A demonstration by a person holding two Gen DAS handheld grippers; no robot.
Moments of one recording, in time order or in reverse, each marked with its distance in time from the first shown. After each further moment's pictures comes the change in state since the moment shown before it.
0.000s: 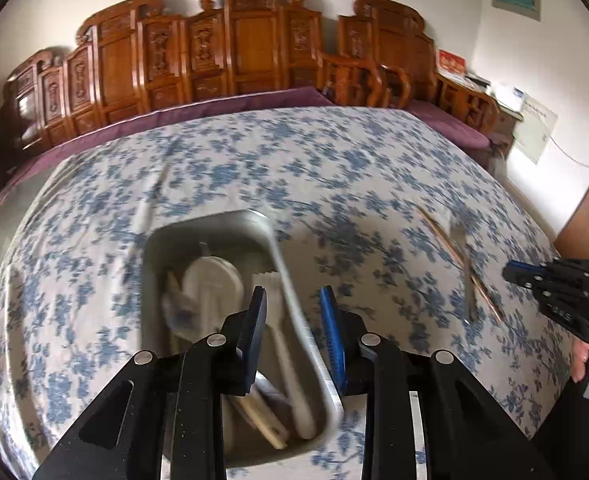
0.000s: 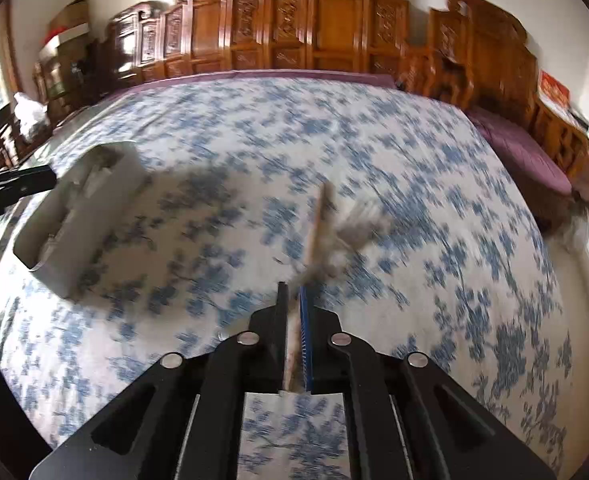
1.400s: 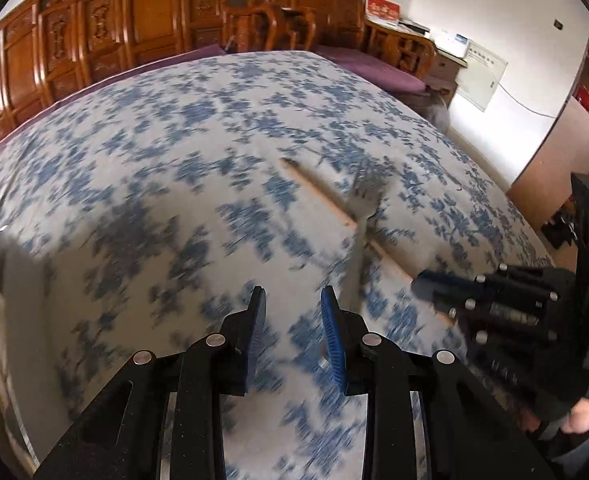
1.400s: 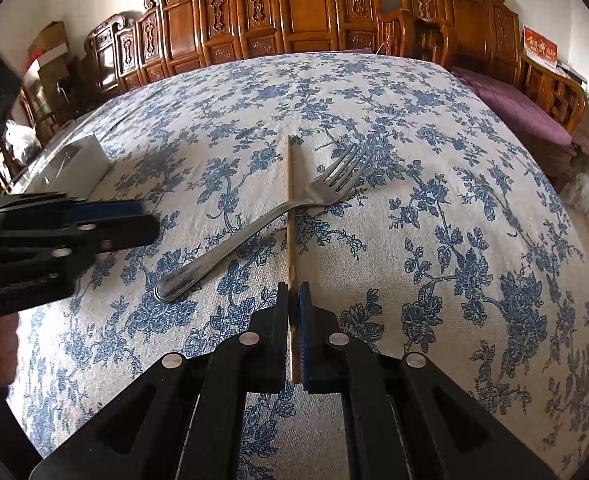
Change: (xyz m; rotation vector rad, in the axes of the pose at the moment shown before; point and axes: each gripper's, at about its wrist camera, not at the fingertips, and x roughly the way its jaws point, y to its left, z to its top) left arm 0.106 -0.154 0.013 0.114 0.153 -0.213; right arm 0.027 -0.048 -0.032 0.098 0.019 0.043
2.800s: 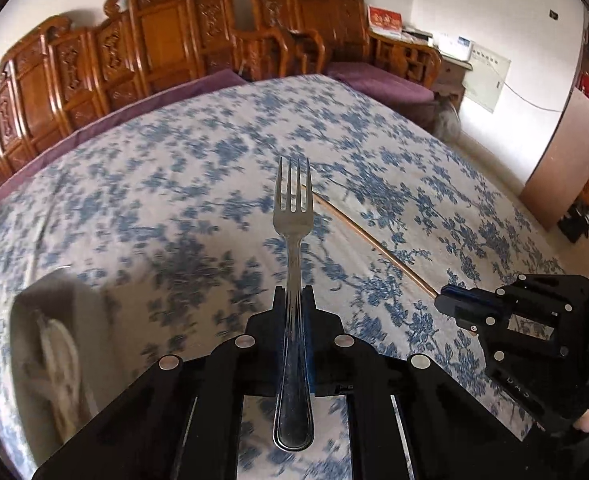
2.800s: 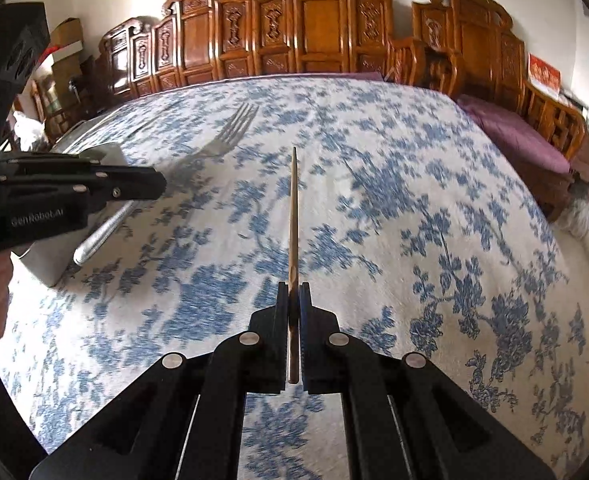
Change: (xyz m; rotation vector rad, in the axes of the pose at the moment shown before) left arm -0.051 0.015 0.010 0.050 -0.064 0.105; right arm -0.027 0.029 0.006 -0.075 -0.069 -0.018
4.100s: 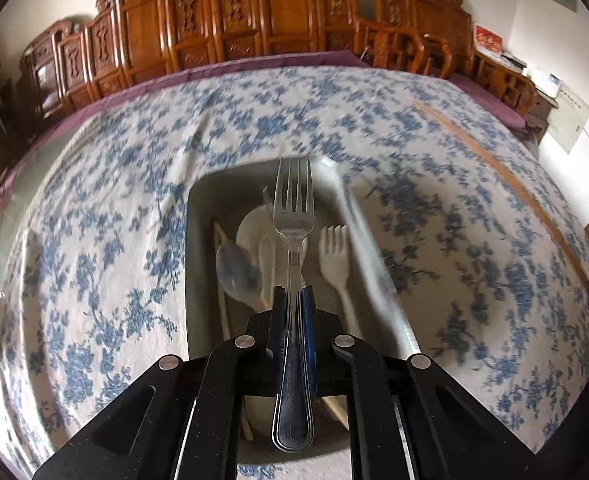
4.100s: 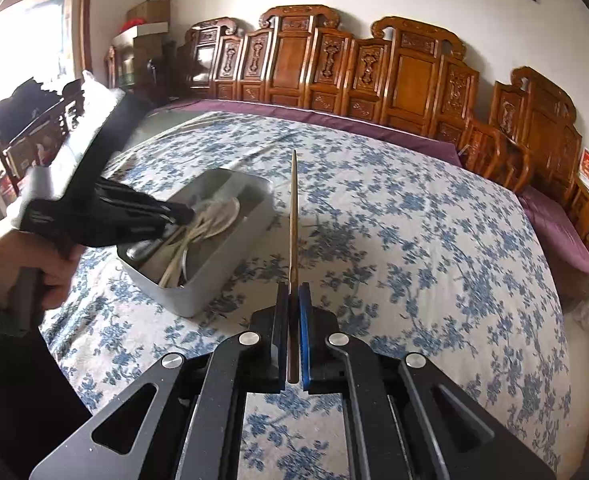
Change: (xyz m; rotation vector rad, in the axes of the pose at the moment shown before) left arm -0.047 0.163 -0.082 -0.246 0.071 0.202; right arm -0.063 0.156 0.038 -0.250 -0.099 0.106
